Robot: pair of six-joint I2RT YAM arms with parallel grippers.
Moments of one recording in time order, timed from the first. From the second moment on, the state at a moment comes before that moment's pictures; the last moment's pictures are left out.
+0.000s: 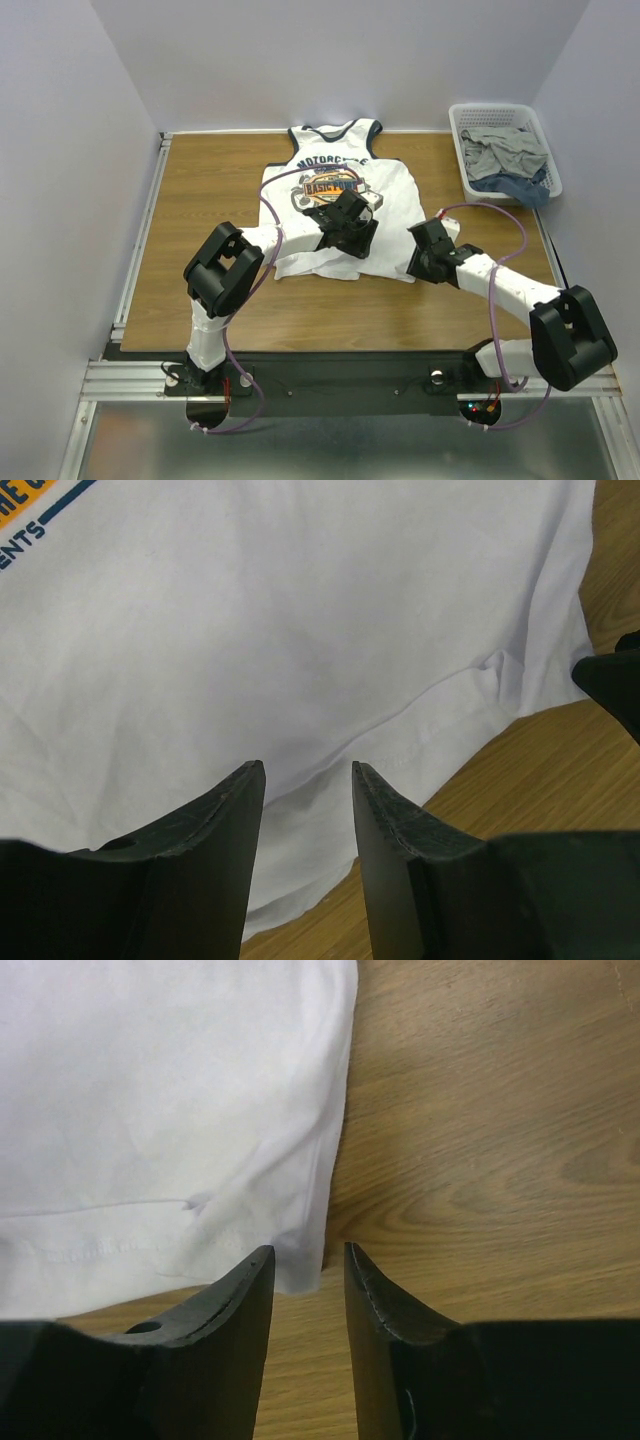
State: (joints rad) left arm -0.82 1.94 1.35 -0.26 0.10 -0.29; right arm 0.46 1.30 0.67 -0.41 0.33 0.75
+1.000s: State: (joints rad) left arm -0.82 1.94 1.33 -0.25 0.08 -0.32; right arm 0.46 1.31 0.62 -0.31 0.30 0.80
